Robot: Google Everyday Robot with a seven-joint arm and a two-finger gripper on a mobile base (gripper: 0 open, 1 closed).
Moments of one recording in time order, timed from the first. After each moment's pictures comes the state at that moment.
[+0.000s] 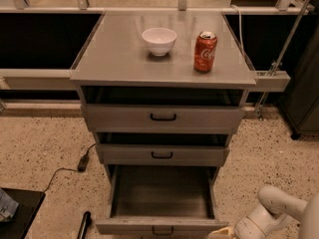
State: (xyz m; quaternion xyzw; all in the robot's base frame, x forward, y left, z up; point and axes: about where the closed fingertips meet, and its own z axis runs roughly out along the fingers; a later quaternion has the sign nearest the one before) arm 0.295 -0.229 0.383 -0.61 0.55 0.55 0.13
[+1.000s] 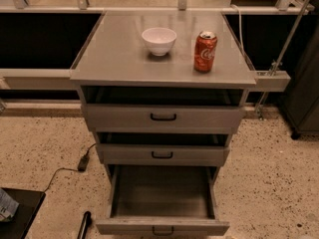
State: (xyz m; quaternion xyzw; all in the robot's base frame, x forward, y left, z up) arm 0.283 -0.254 0.356 -0.47 0.61 0.52 0.37
